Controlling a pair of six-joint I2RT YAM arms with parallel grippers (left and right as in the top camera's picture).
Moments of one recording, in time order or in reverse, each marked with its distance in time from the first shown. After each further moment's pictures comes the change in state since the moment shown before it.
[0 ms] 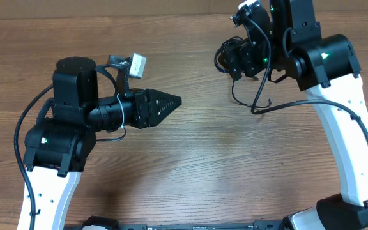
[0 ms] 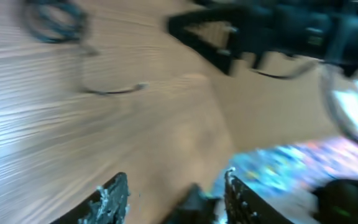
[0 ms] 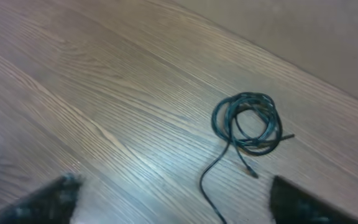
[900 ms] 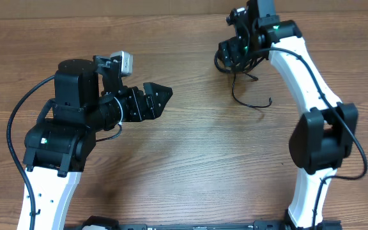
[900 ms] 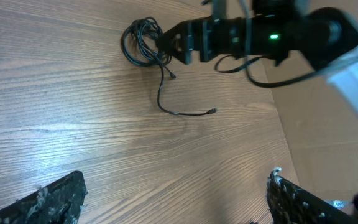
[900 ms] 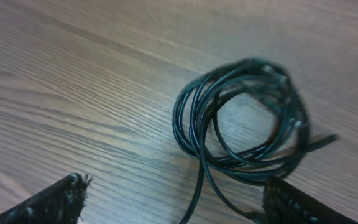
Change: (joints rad) left arm 0.000 0.000 0.000 -0.037 -0.307 0.019; right arm -0.095 0.474 -0.002 0.264 0.003 0.065
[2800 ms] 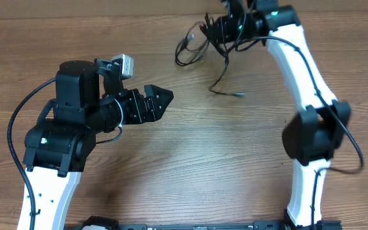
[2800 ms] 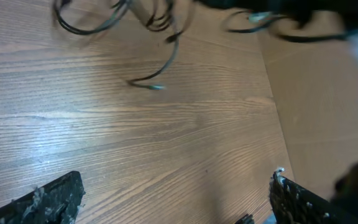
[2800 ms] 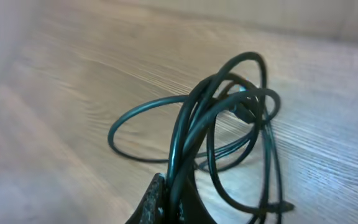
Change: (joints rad) left arm 0.000 0.000 0.000 -0.036 0.015 -0.011; right arm 0.015 0.053 0.301 -0.054 -0.358 0.167
